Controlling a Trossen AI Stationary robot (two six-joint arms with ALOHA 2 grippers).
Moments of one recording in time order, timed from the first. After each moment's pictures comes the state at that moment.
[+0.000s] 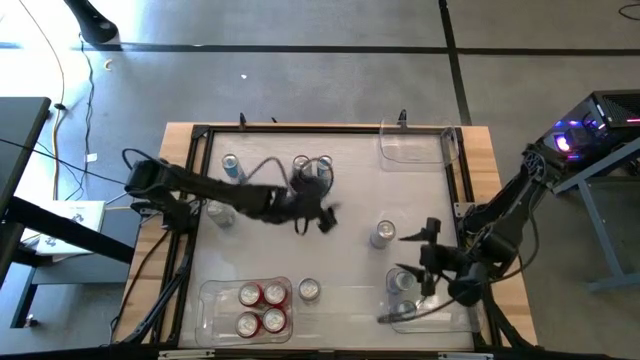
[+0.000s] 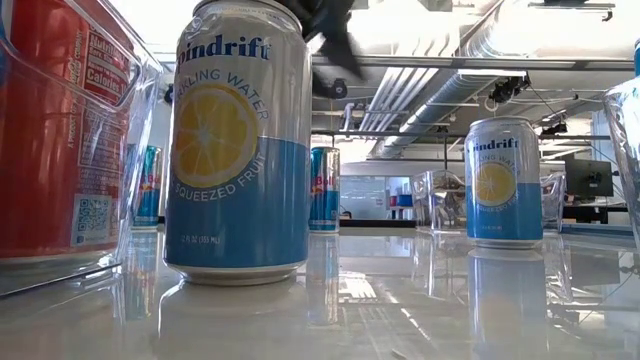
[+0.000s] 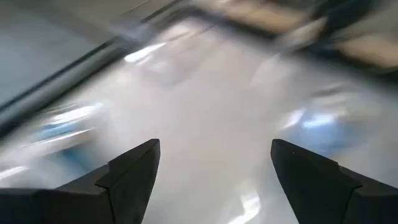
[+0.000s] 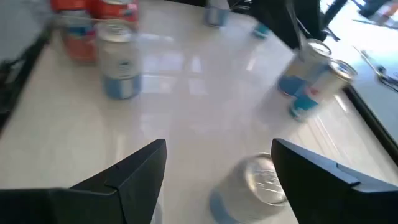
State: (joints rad) left arm -0.13 1.68 1.26 -0.29 -0.62 -0.43; right arm 0.90 1.19 0.97 -0.77 0.89 0.63
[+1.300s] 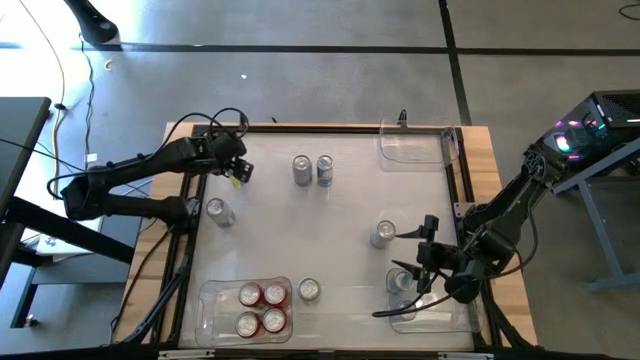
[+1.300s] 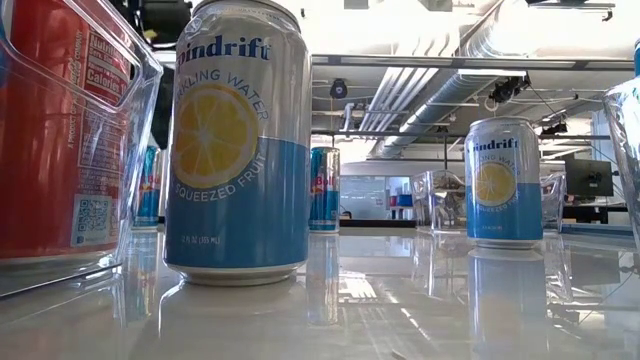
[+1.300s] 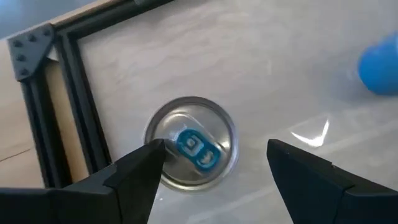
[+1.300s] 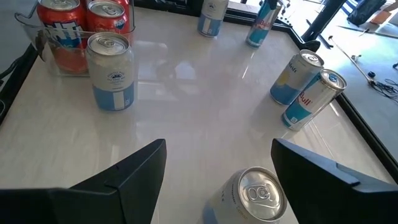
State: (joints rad) left arm 0.50 1.06 0.85 -0.99 -0.40 -0.61; right arm 0.87 1.19 0.97 -0.71 0.91 0.57
